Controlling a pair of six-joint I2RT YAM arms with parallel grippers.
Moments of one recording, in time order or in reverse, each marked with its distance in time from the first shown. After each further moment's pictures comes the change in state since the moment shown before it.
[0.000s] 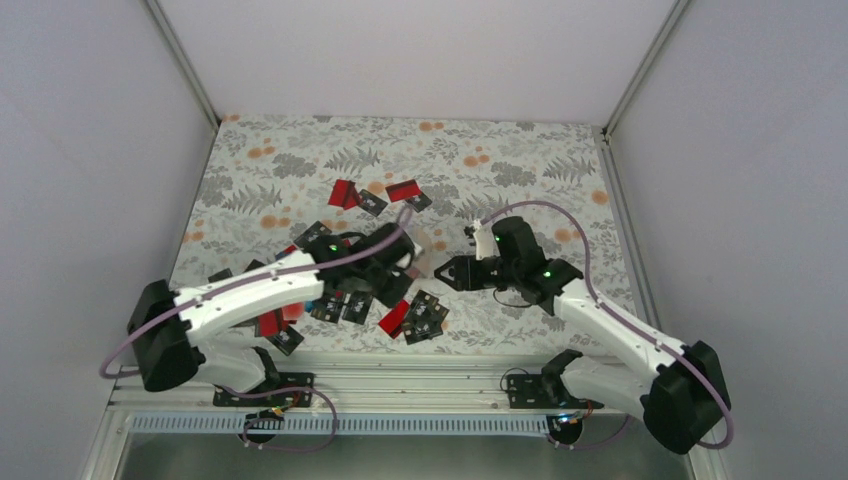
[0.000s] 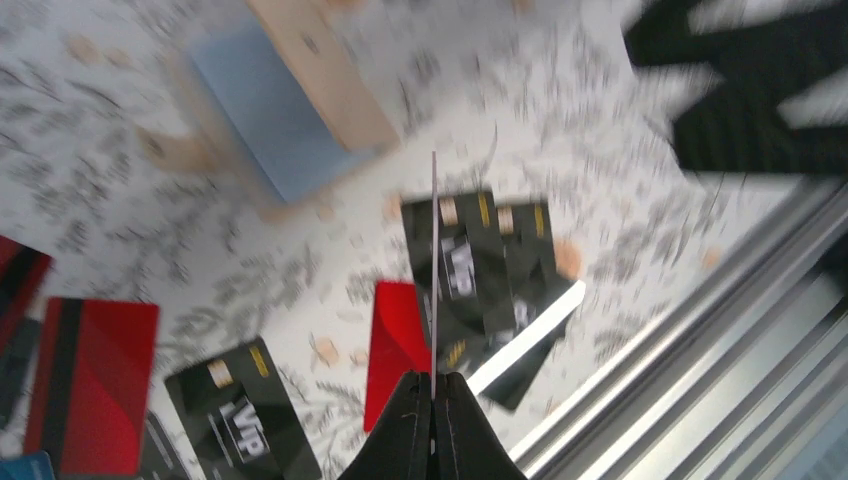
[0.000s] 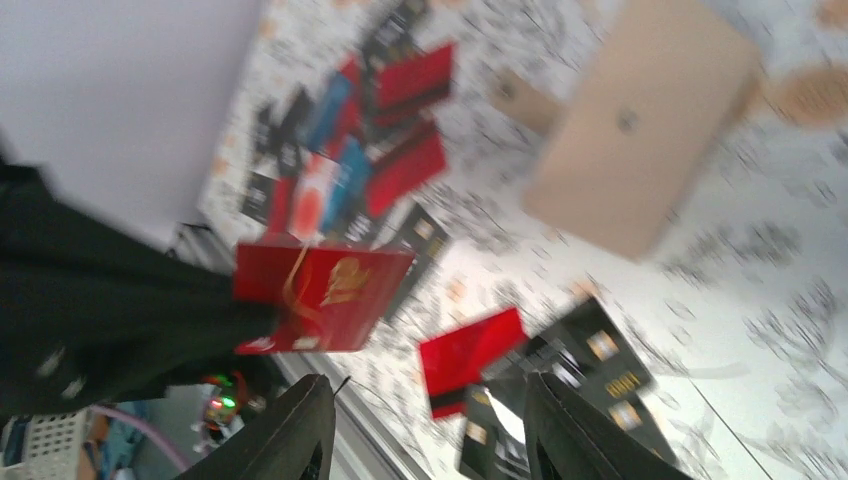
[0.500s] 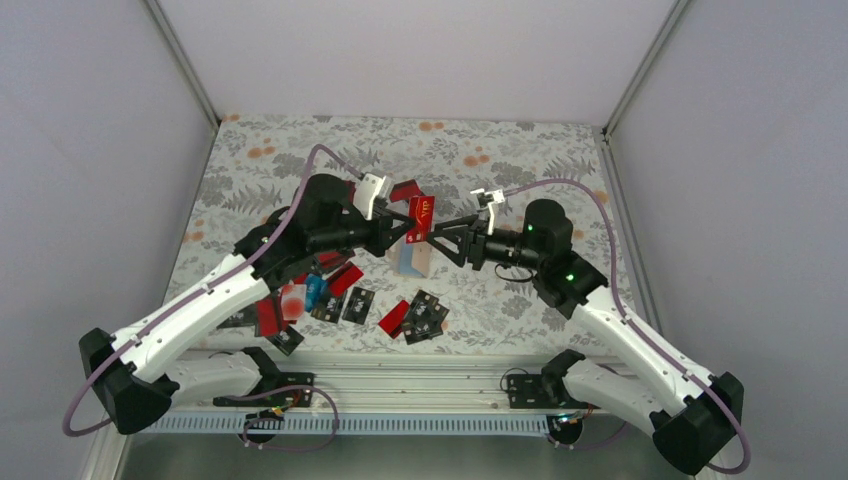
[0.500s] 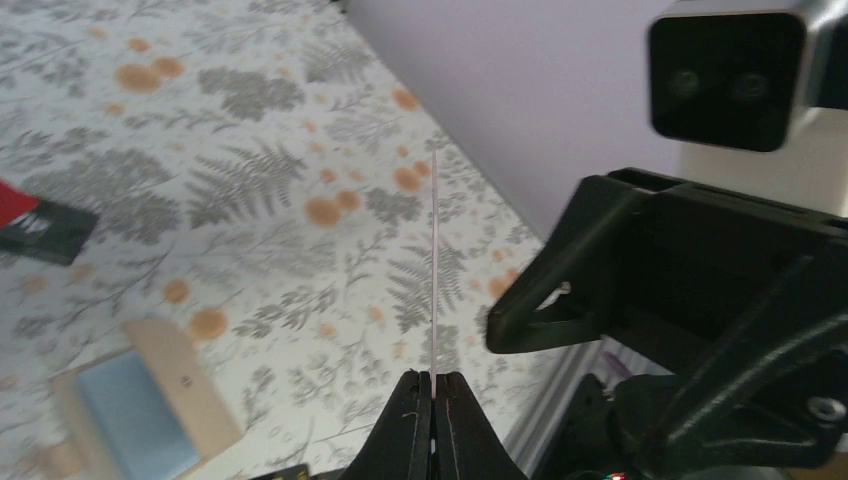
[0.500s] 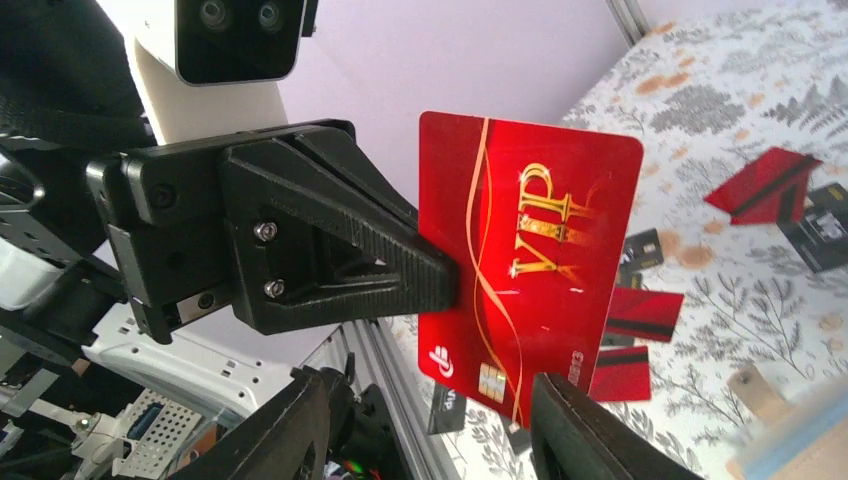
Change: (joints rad) left arm 0.200 -0.209 -0.006 0.392 0.288 -0.108; right arm 0.000 -0.101 0.108 0.280 -0.154 0.013
